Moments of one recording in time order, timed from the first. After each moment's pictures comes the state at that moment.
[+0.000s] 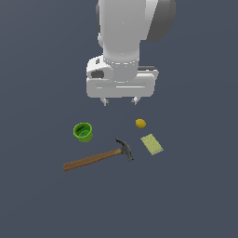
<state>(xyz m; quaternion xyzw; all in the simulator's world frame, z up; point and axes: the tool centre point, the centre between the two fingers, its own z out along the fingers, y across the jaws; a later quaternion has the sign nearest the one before) -0.001 0.004 0.315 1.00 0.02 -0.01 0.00</state>
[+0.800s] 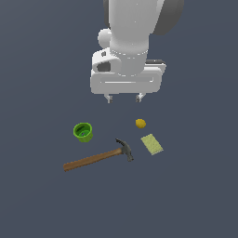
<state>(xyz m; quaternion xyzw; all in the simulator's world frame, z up) 0.003 0.018 0.333 1.00 0.04 0.00 0.02</state>
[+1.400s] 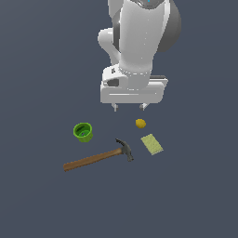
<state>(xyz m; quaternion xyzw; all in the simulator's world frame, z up) -0.002 0.038 0.287 1.00 0.03 0.00 0.02</state>
